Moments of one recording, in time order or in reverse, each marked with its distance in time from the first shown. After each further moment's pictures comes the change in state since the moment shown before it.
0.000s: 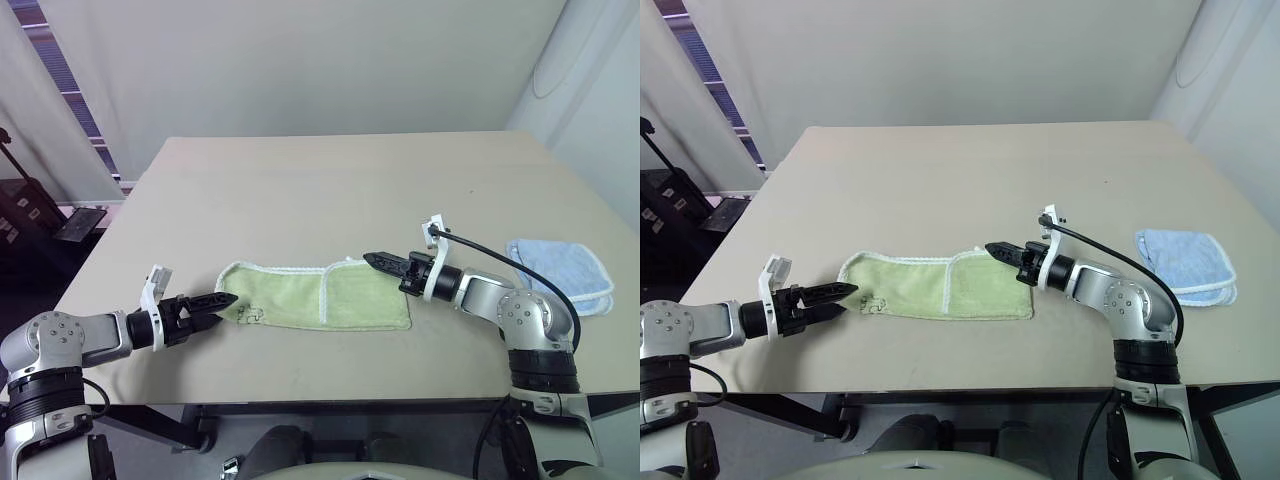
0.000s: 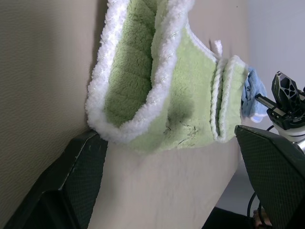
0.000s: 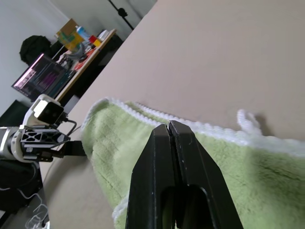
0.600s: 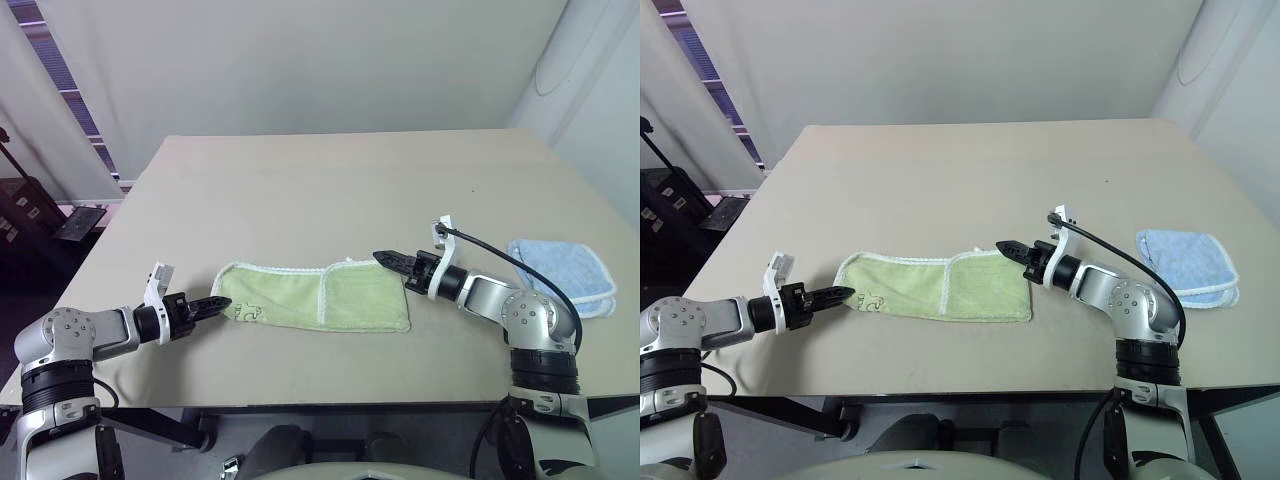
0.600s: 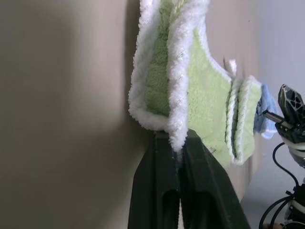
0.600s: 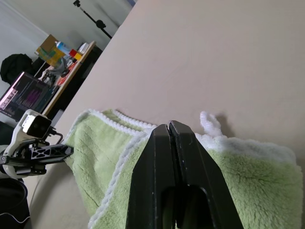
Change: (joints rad) left arm -0.031 0.003 -0.039 0.076 0.044 -0.103 -0.051; right arm 0.005 0.010 -0.049 0.023 0.002 0.017 -0.056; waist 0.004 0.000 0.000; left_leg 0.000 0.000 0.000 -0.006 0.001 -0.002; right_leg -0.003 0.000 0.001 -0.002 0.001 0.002
